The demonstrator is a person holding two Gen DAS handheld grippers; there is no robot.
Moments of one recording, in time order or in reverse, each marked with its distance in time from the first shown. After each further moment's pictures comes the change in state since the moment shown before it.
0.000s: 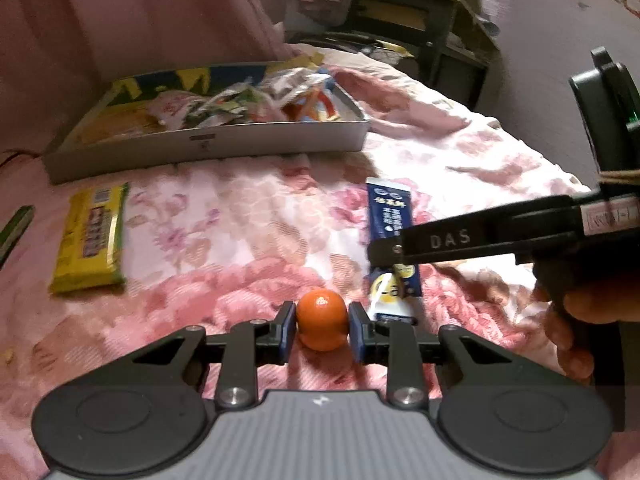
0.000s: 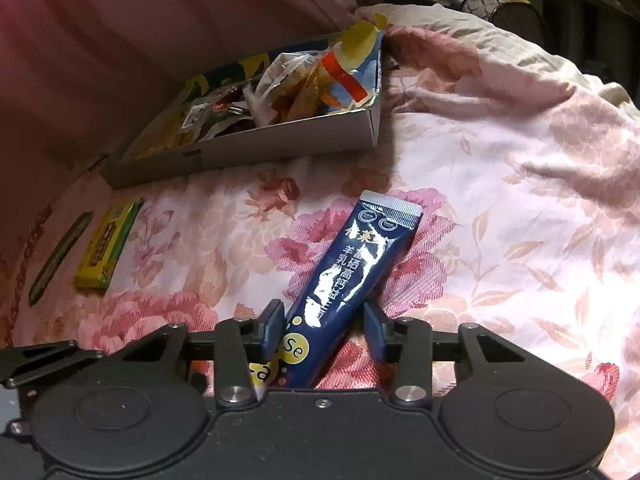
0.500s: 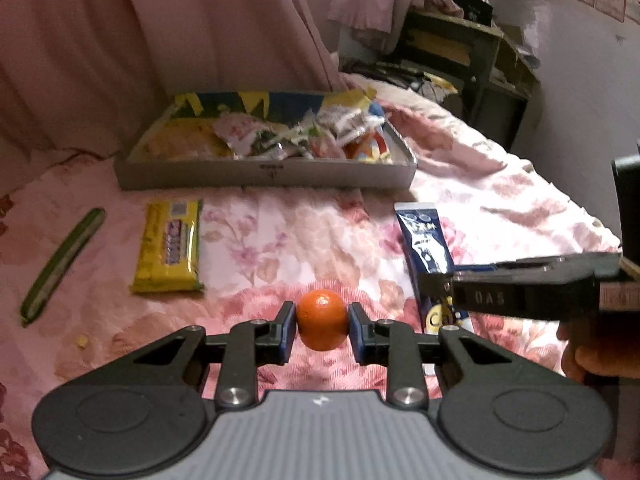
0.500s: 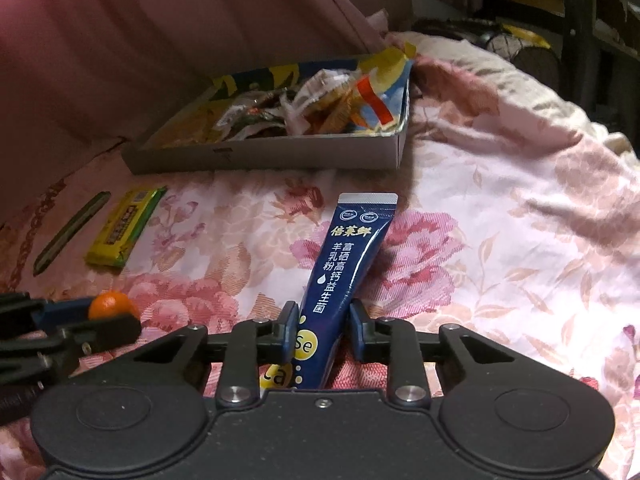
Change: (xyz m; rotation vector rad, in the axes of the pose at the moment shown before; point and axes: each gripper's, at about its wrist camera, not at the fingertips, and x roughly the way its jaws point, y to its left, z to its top) left arm -0.043 0.016 0.010 -0.083 -0.061 0.101; right arm -0.020 0.020 -0.008 -0.122 -0.060 -0.020
